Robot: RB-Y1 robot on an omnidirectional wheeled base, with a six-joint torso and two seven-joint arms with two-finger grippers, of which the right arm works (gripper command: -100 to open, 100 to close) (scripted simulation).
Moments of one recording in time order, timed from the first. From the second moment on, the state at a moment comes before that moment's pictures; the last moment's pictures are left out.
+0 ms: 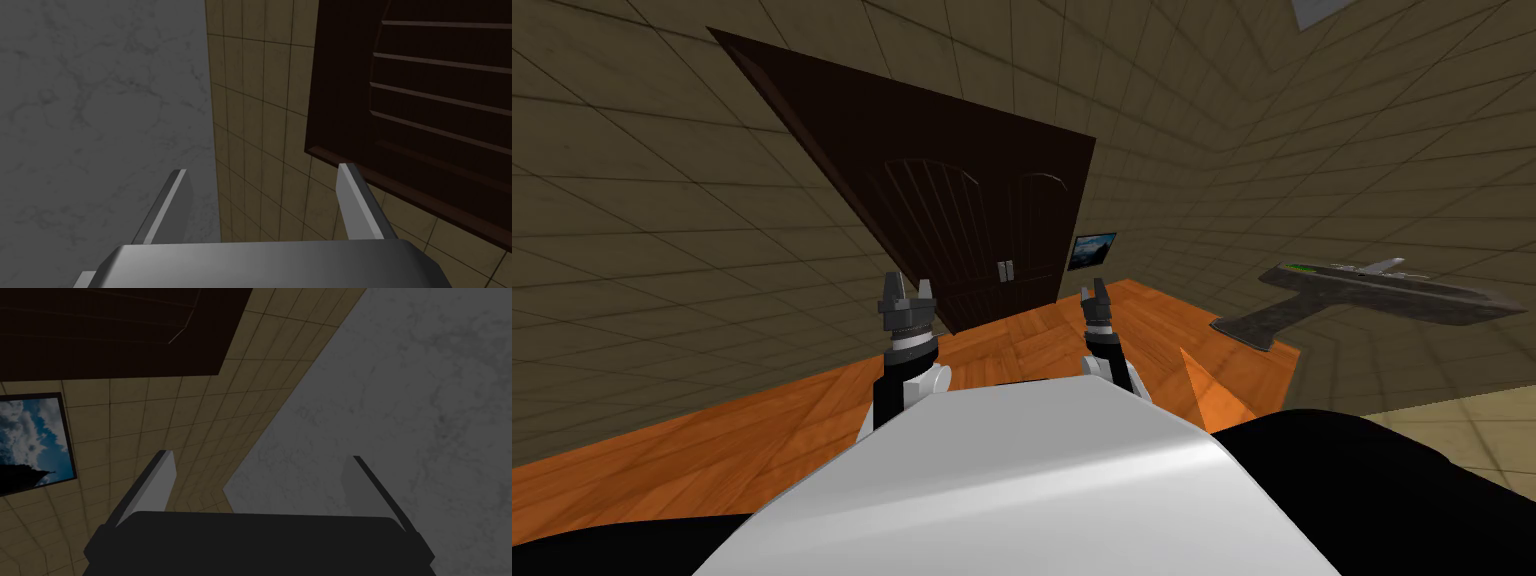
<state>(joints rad) 0.48 -0.04 0.00 -2.22 0.04 -0.47 0.04</state>
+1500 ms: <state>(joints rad) 0.34 -0.08 -0.02 -1.89 0.13 -0.42 -0.12</state>
